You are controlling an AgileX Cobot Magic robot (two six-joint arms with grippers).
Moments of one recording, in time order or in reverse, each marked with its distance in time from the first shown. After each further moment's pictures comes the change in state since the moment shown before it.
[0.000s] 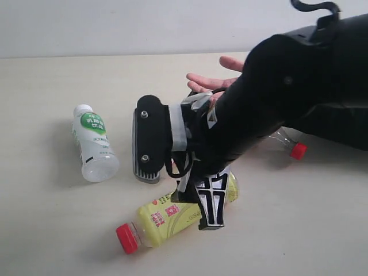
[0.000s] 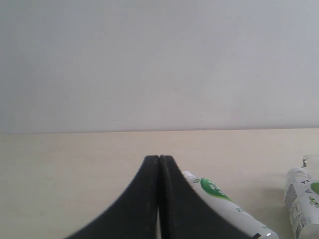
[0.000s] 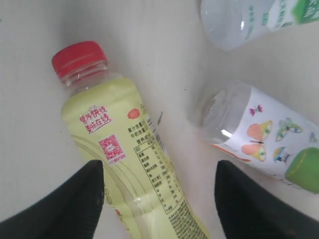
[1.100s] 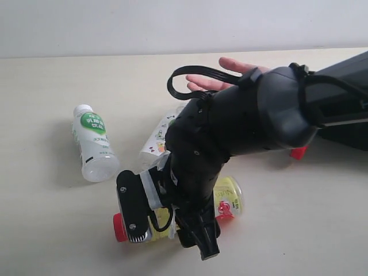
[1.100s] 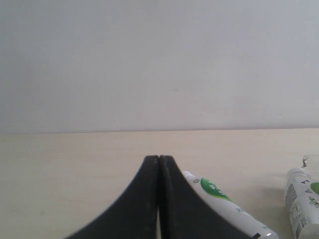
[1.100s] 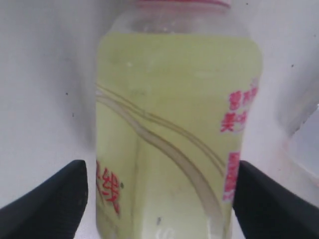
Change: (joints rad) left arm 0.000 0.000 0.000 0.000 0.000 0.000; right arm 0.109 0.304 -0.095 -0.317 0.072 0.131
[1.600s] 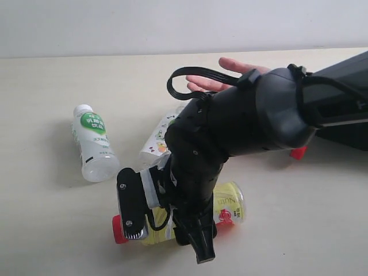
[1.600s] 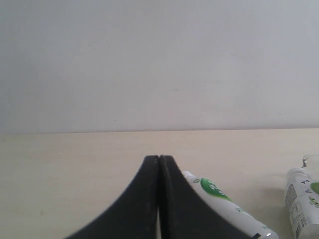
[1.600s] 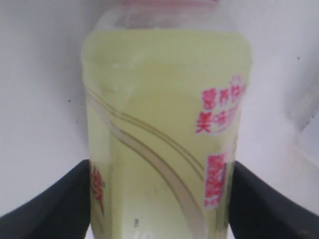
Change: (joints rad) left arm 0.000 0.000 0.000 0.000 0.000 0.000; right arm 0.000 0.005 0.000 0.026 0.007 0.049
